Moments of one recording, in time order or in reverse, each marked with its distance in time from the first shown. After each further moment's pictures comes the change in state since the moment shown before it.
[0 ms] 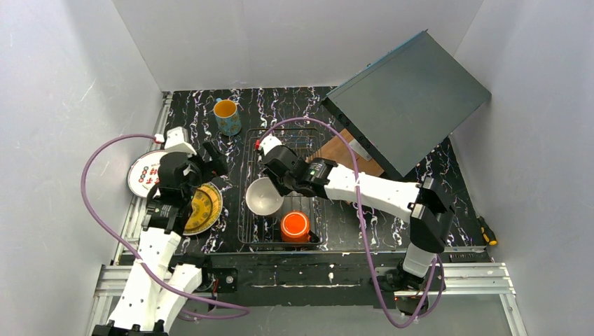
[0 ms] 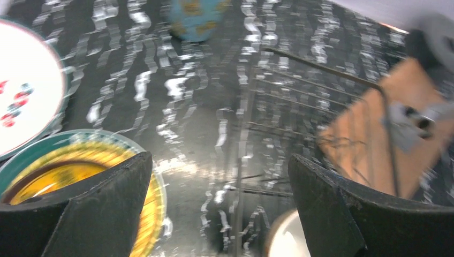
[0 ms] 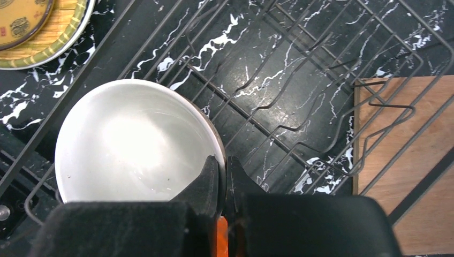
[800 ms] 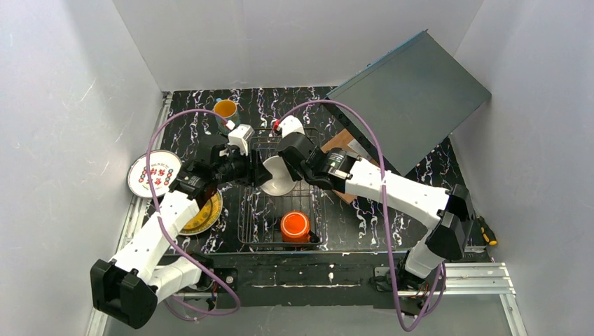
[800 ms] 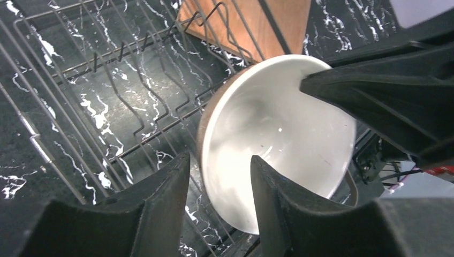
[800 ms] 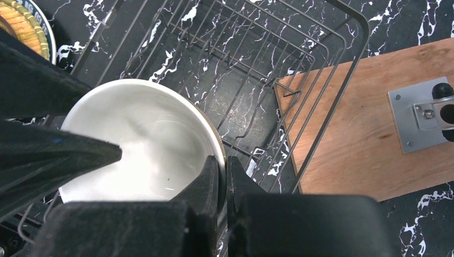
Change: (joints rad) left arm -0.235 0.317 0.084 0.059 0.595 0.153; right arm -0.030 -0.125 0.059 -0.128 0.208 0.049
